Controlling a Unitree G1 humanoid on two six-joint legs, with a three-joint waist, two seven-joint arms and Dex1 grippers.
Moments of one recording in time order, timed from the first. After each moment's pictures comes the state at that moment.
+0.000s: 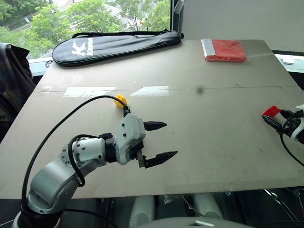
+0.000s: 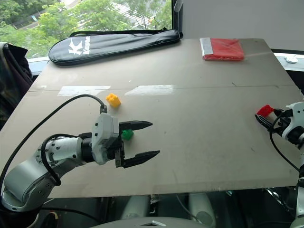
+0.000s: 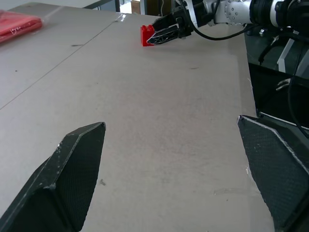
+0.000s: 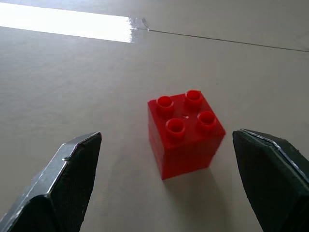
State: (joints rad) left arm -0.10 0.78 0.03 -0.79 -0.71 0.64 -0.78; right arm -0.51 -0.79 -0.33 0.98 0.30 -0.07 0.95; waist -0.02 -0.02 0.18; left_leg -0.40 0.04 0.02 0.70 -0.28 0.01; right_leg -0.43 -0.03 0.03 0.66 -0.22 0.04
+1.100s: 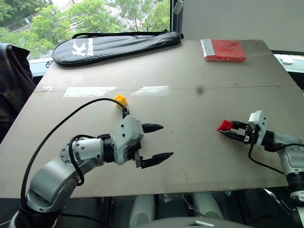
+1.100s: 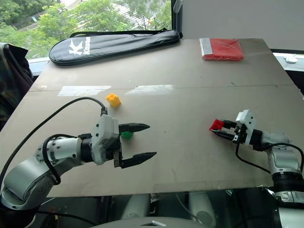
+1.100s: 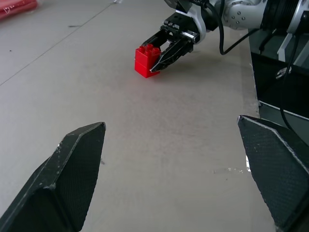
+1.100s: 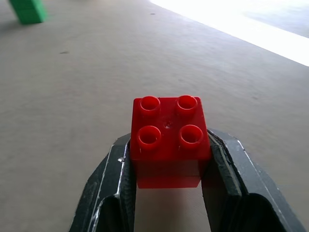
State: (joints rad) left arm -0.08 0.82 0.03 -0.72 -0.65 0.61 -0.83; right arm -0.35 -0.66 -0.04 0.39 0.32 -0.04 1.32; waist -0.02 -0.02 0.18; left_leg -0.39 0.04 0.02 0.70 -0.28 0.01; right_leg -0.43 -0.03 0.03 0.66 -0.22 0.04
